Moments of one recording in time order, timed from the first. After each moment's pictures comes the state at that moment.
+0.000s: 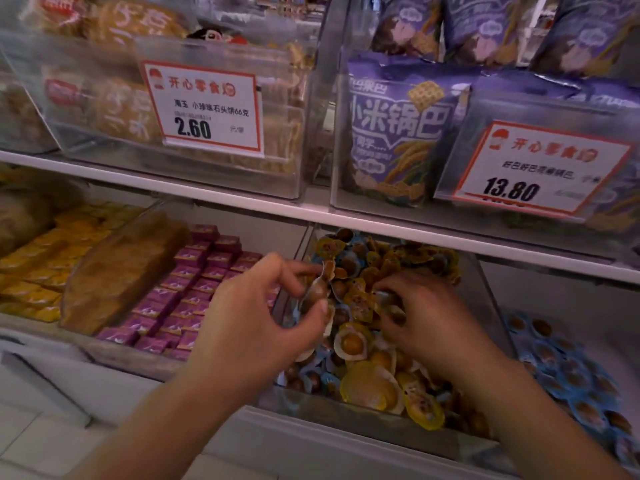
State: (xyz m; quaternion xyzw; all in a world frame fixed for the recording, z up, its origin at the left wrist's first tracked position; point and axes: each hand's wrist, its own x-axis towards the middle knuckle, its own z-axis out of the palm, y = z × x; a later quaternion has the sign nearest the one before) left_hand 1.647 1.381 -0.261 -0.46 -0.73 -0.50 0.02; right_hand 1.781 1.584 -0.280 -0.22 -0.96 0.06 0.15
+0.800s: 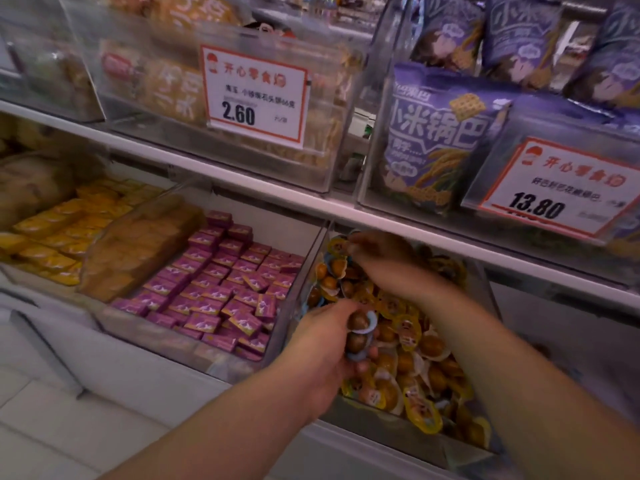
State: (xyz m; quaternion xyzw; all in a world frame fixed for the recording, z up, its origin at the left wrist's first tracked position) left_hand 1.693 1.439 -0.283 -0.03 -0.49 -0.72 -0.49; right_hand 1.695 1.595 -0.258 -0.27 -0.90 0.31 0.09
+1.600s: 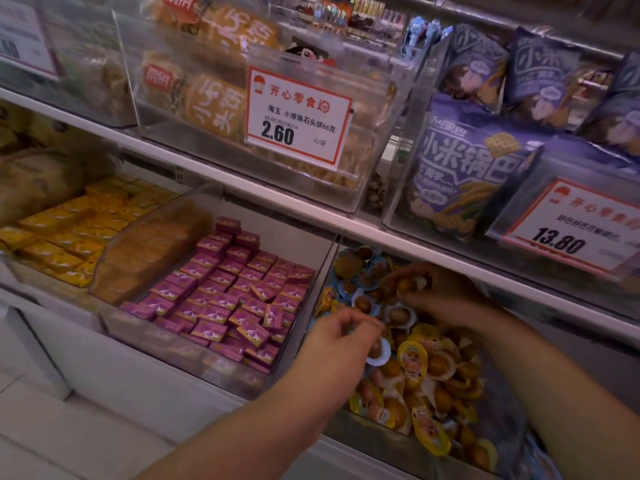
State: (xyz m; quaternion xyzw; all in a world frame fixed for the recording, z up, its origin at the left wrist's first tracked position) left_hand 1.689 1.417 -0.276 -0.18 -0.59 -0.68 -0.40; right_hand 1.738 1.644 -0.261 -0.29 -0.91 0.29 0.09
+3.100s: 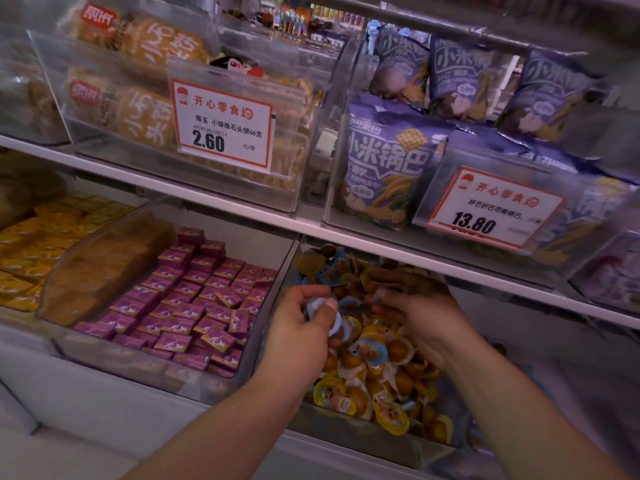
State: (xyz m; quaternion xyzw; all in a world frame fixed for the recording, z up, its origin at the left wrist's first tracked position) left_hand 1.687 1.447 -0.295 -0.19 -0.59 -0.74 -0.26; right_hand 1.775 1.593 -0.258 -0.34 -0.63 0.64 0.28
